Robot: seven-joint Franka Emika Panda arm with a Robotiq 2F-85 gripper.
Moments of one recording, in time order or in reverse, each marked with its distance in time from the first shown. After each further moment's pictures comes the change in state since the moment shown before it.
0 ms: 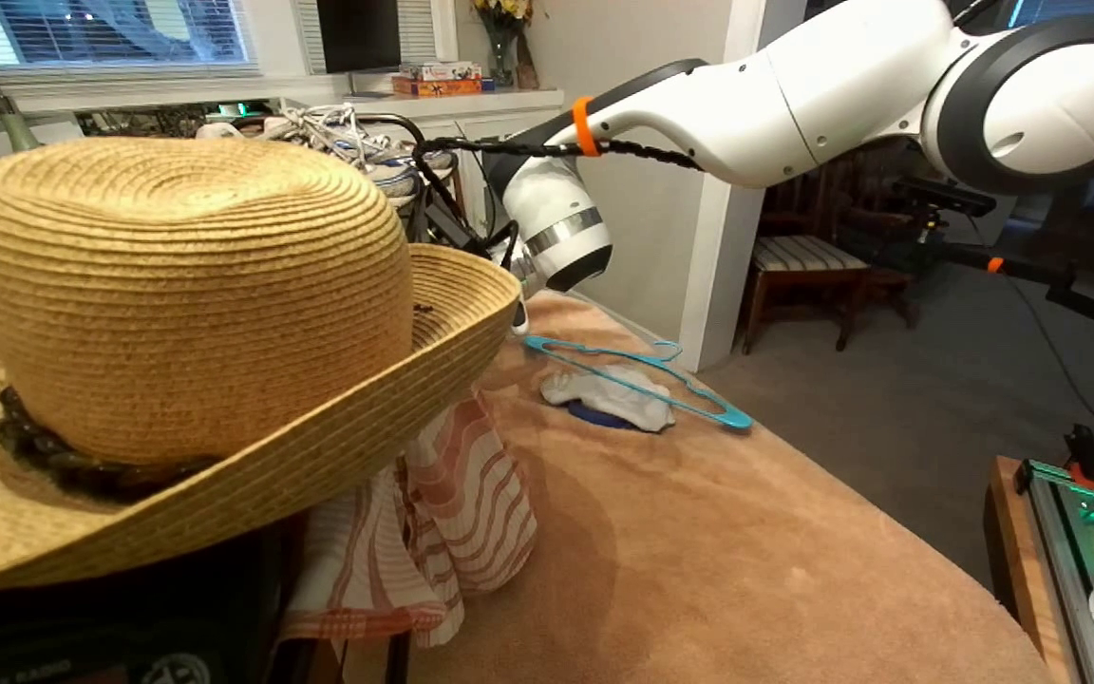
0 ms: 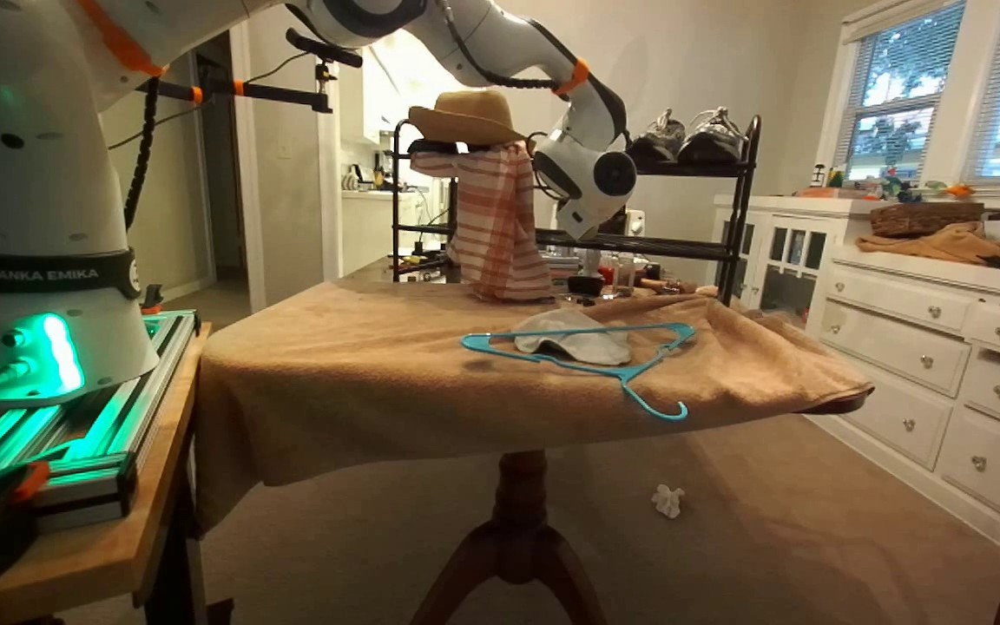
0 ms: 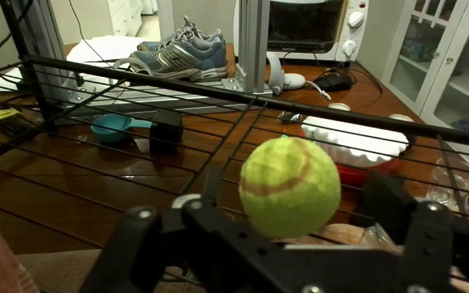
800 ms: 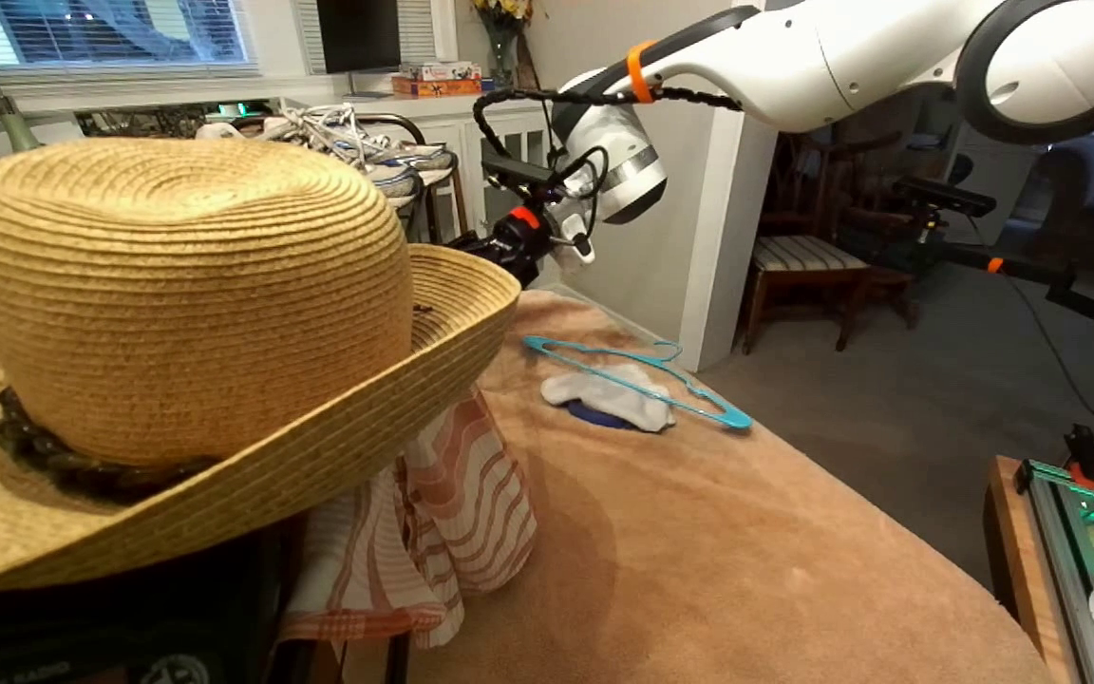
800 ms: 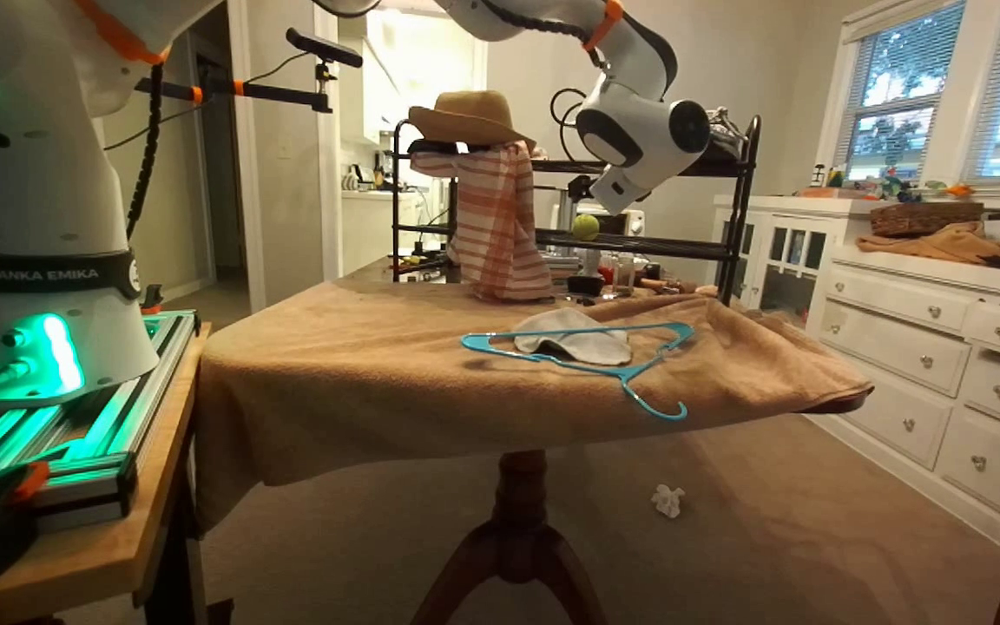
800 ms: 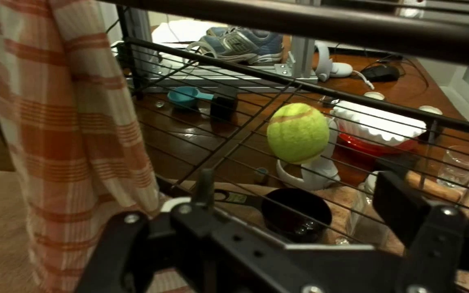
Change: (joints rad) arm -0.127 -0.114 -0.115 -0.059 -0.243 -0.373 0.100
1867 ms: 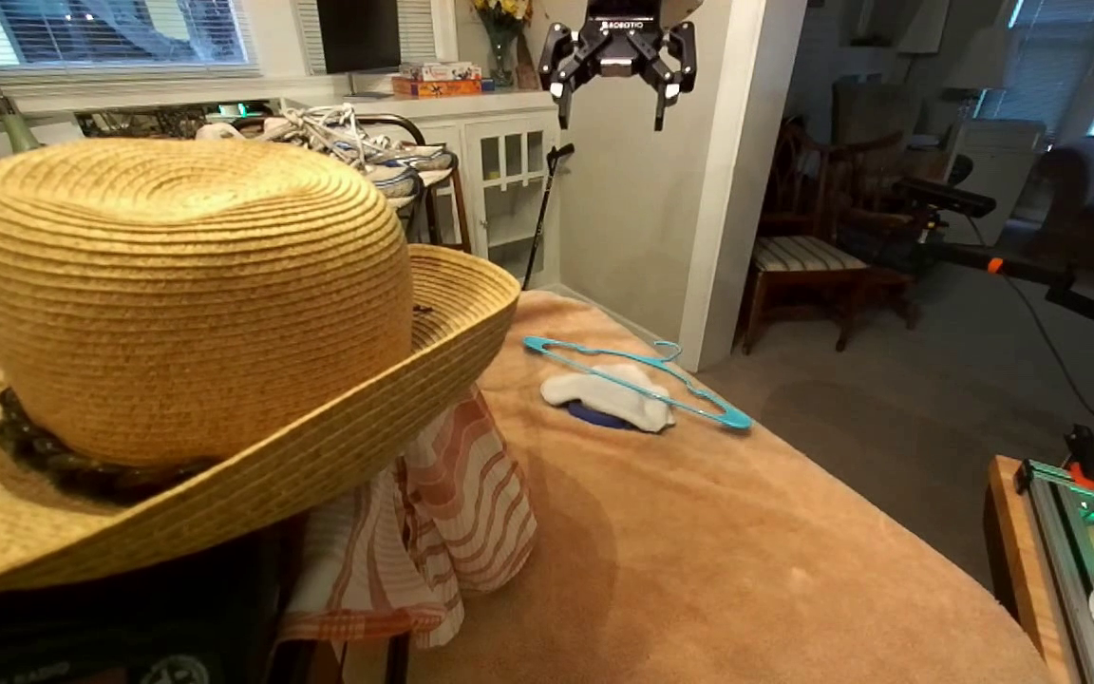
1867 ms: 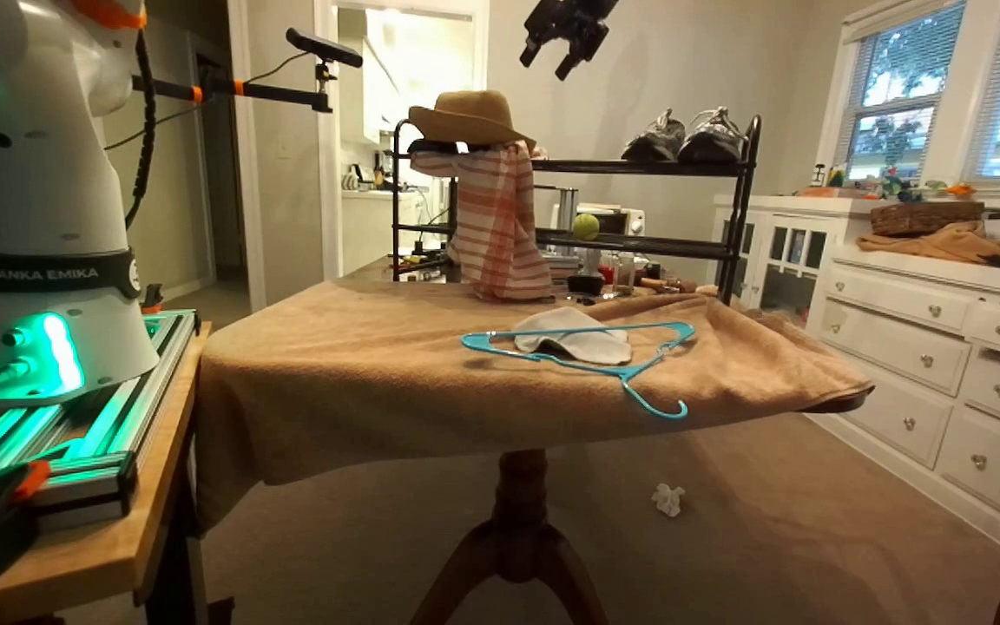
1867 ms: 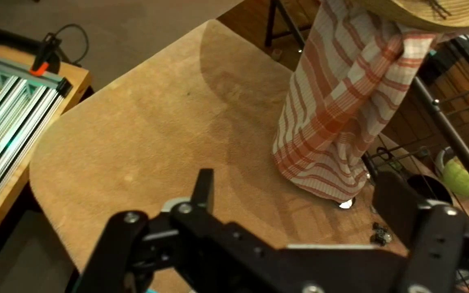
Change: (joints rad) arm 0.022 -0.389 -0.095 0.145 -0.708 -0.636 0.060
